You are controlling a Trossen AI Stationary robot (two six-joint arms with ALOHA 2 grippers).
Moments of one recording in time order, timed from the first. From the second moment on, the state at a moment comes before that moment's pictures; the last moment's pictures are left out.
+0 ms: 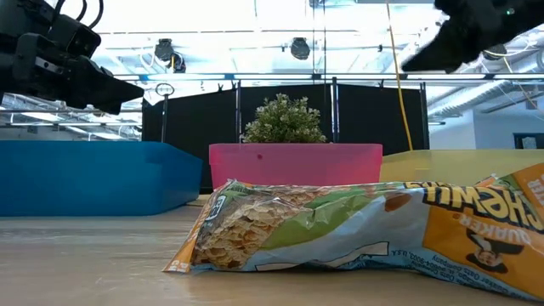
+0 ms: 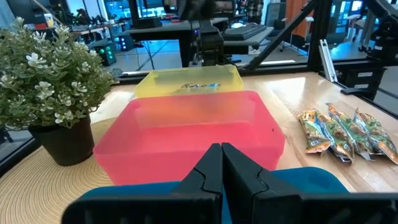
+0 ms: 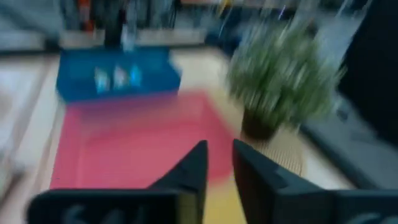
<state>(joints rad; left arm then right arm) 0.01 0.41 0.02 0.29 0.02 0.07 0.12 0.55 0.48 -0.32 0.47 0.09</state>
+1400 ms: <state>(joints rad) -0.01 0.43 0.02 0.26 -0.11 0.01 0.26 0.59 0.02 0.70 0.47 -0.38</state>
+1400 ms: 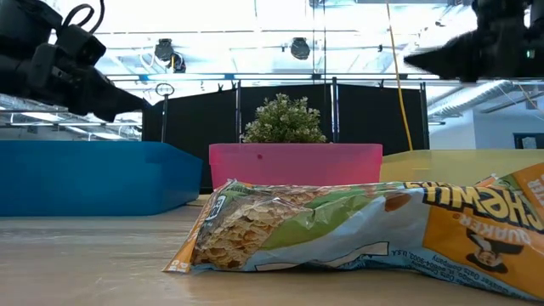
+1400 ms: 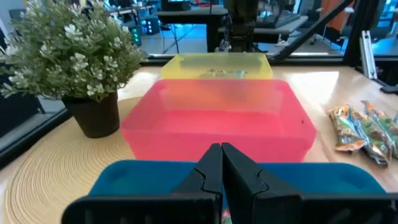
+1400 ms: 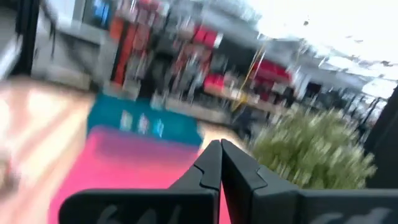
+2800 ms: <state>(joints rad) -0.46 1.97 1.37 -0.13 -0.26 -0.16 0.27 0.66 0.05 0.56 0.60 -0.38</state>
